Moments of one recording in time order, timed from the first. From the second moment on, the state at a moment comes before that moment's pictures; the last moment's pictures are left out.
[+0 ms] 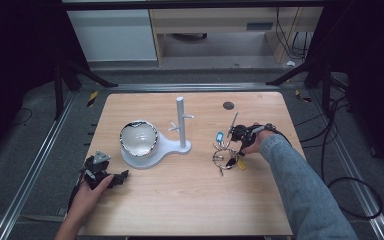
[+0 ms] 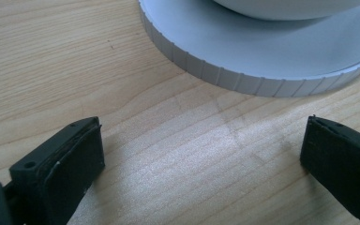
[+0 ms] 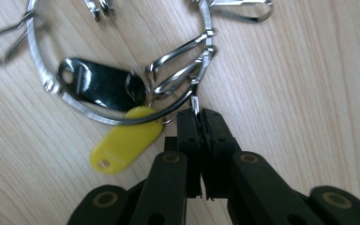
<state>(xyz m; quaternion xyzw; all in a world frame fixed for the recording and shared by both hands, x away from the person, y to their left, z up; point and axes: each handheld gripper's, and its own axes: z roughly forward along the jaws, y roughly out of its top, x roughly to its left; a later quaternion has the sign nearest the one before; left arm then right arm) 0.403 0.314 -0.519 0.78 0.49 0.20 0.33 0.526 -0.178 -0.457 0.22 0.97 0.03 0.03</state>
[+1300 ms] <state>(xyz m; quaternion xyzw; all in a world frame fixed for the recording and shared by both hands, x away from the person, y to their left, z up) 0.403 0.314 -0.519 0.78 0.49 0.20 0.33 0.520 -0.174 -0.349 0.23 0.97 0.08 0.07</state>
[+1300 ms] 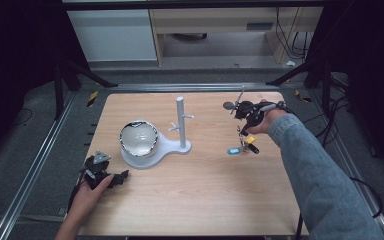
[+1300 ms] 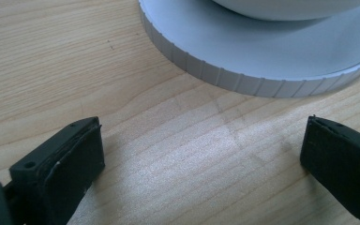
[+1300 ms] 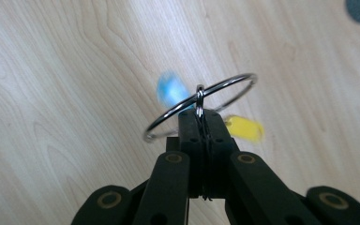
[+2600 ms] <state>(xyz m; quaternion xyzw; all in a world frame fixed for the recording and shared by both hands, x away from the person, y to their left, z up) 0.403 0.314 -0.519 0.78 0.49 0.20 0.33 0.513 -0.105 -0.235 0.17 0.98 0.08 0.11</state>
